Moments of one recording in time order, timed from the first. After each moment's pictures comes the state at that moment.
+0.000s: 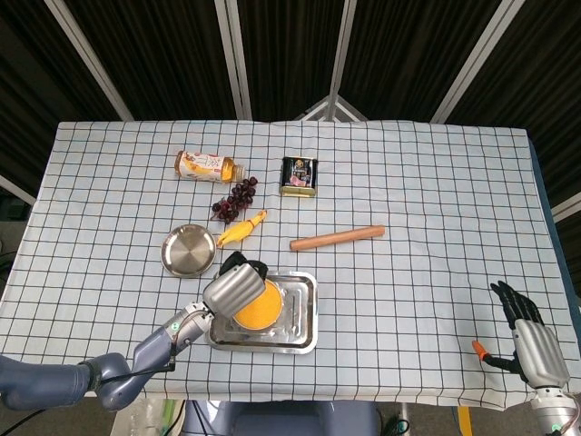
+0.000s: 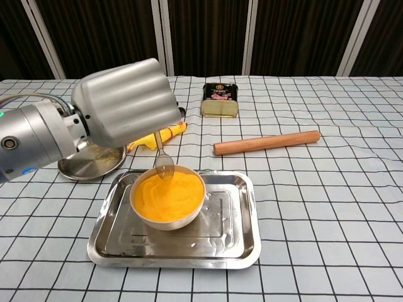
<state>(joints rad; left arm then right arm) -0.85 -1.57 0.00 -1.57 1.51 1.15 1.40 0.04 -1.05 0.01 -1.79 -1.44 1.36 0.18</state>
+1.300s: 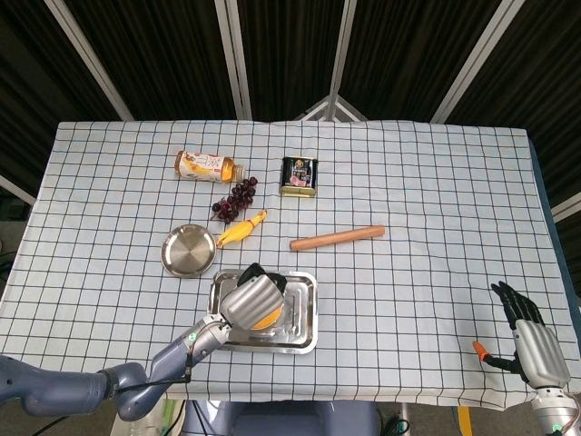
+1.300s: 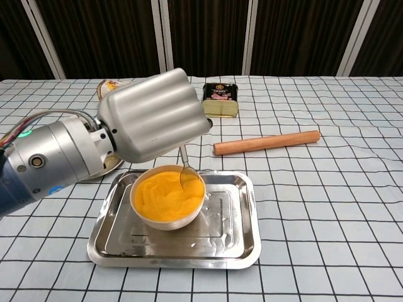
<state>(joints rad) -0.82 -1.67 -0.06 -1.60 1.53 1.11 1.42 0.04 -1.04 0.01 -1.79 -1.43 1.36 0.18</state>
